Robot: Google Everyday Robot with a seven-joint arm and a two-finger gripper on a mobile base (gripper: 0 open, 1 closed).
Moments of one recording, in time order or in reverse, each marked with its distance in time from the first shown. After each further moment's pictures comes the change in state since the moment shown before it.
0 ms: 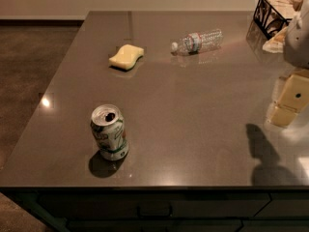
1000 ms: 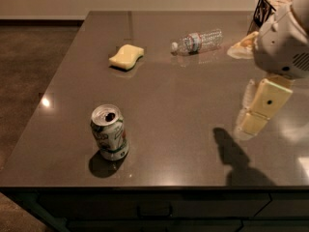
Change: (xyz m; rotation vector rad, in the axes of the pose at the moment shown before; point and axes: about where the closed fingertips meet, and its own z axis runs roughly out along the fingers) arm -0.059 0.031 0.006 -0.086 -0.193 -0.088
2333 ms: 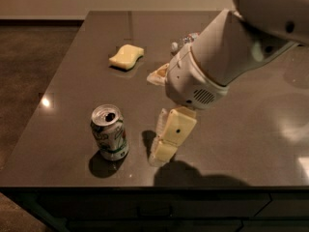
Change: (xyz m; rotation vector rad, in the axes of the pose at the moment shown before) arm -0.121 0.053 0.085 -0.156 -0.252 -0.126
